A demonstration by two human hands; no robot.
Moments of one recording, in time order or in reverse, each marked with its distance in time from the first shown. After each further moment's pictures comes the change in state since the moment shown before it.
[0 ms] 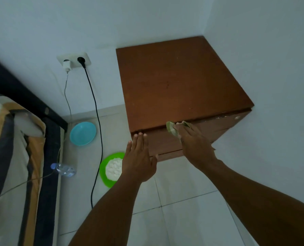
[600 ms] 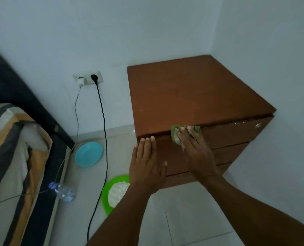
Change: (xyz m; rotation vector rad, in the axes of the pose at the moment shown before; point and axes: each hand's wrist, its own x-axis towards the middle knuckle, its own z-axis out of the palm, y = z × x) left_hand 0.022 -0.010 0.062 0.072 0.428 0.025; right_hand -0.007 0.025 0.111 -0.042 0.445 -0.182
